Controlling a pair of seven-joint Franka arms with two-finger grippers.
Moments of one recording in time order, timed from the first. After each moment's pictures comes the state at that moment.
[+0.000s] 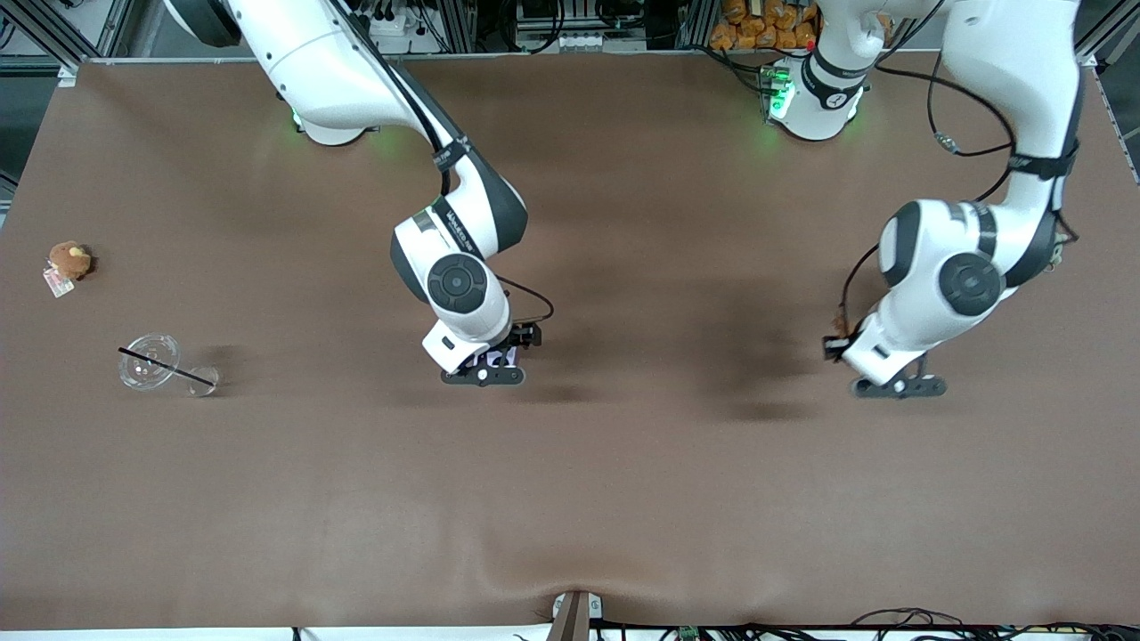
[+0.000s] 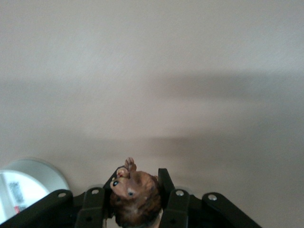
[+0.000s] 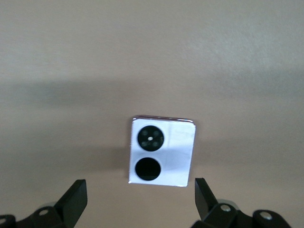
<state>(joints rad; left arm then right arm) -0.16 0.31 0.06 -2.08 0.03 2.36 -0.11 0.58 0.69 0.01 -1.51 0.05 2.11 0.59</state>
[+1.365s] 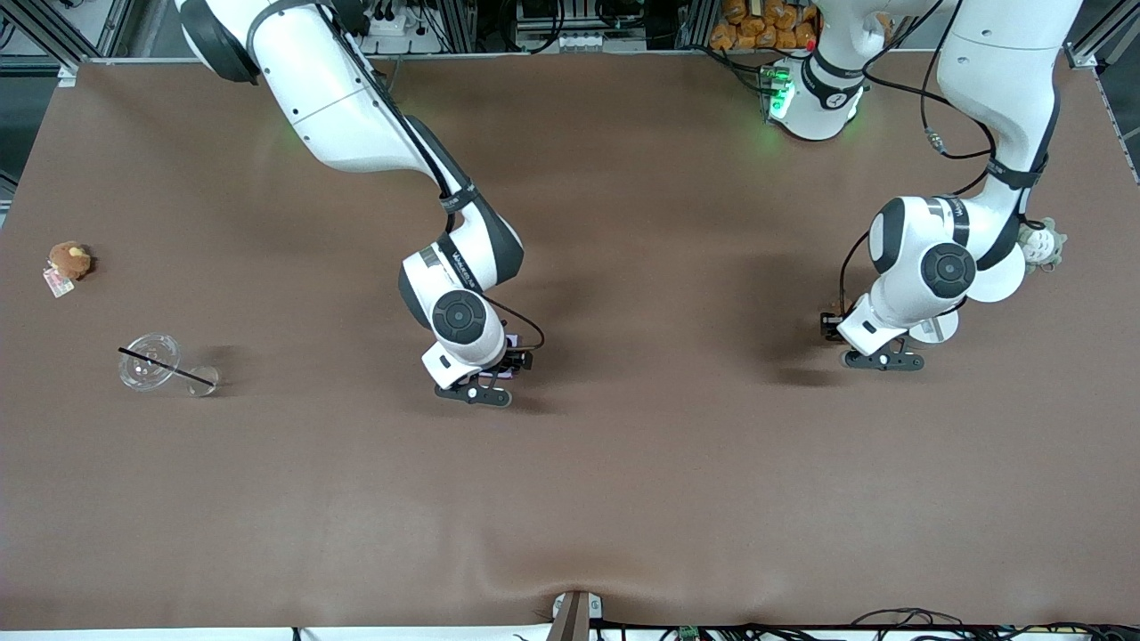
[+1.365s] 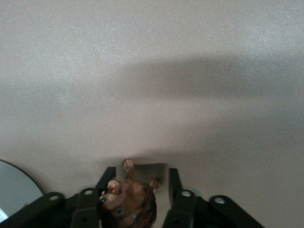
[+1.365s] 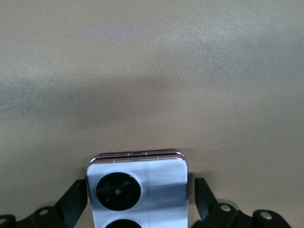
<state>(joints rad) -0.12 0.40 0.04 -2.24 0.03 2.58 -0.02 0.57 0.81 0.00 -1.51 0.04 2.23 0.70</state>
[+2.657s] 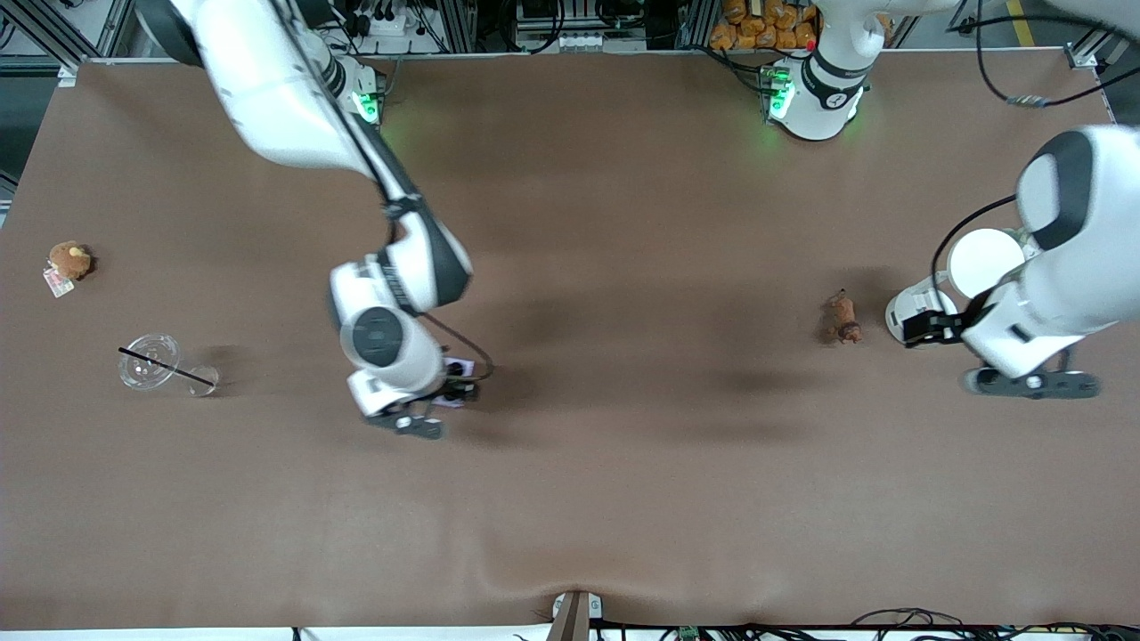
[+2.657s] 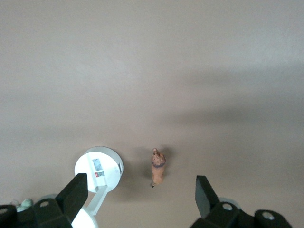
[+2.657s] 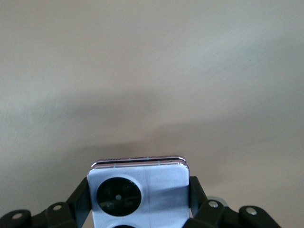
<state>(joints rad) -0.10 0.27 0.04 -1.51 0.03 1.77 0.00 0.41 0.67 -0.05 -1.48 0.04 2.11 0.57</state>
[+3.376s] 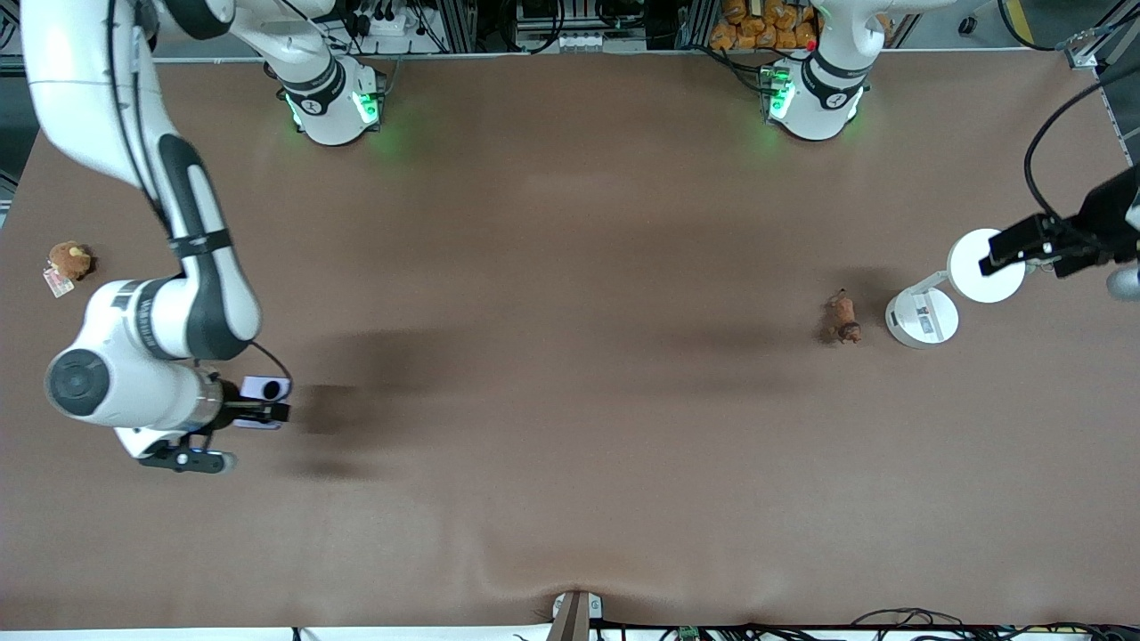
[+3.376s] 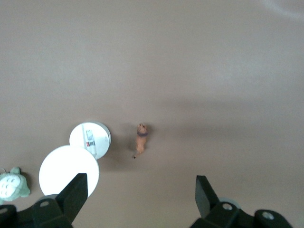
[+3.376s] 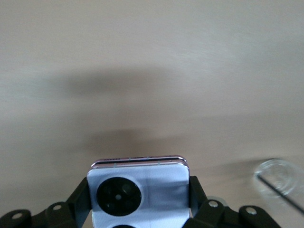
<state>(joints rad) -0.03 0.02 0.05 -1.58 -0.10 1.62 0.00 0.01 0.65 -0.05 -1.52 0.04 2.07 0.05</state>
